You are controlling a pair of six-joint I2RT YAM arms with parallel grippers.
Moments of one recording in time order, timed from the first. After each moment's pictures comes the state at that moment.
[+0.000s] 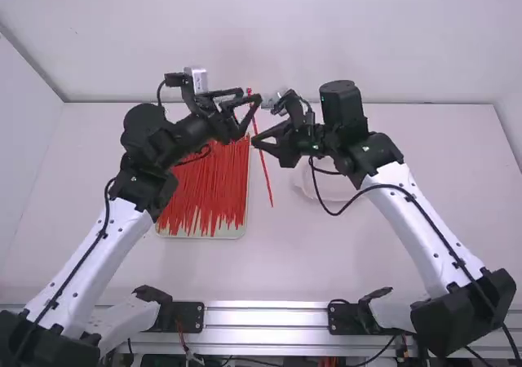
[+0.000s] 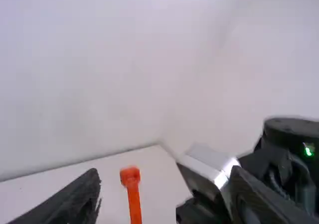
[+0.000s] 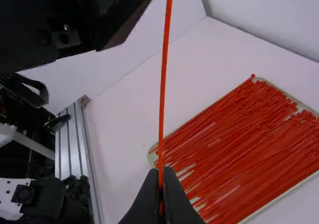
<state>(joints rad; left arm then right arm) -0.27 1.16 1.08 0.21 0.59 -0.53 0.41 1.43 1.37 -0.51 -0.88 -0.01</state>
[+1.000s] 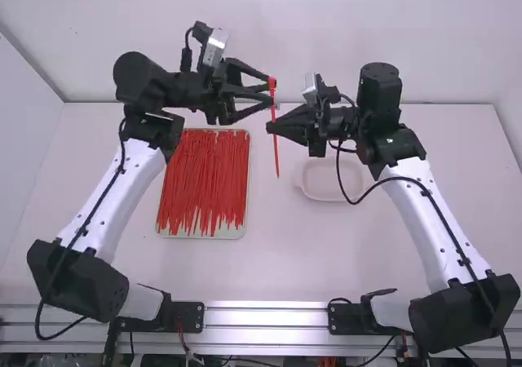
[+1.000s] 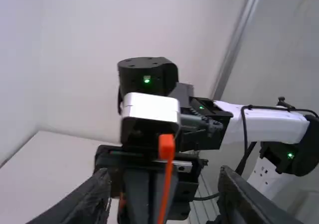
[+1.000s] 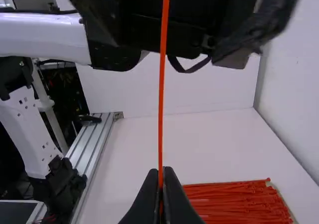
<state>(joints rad) -0.22 1.51 1.47 0.60 1.38 -0.76 0.26 1.43 1.37 -0.24 -1.34 -0.23</state>
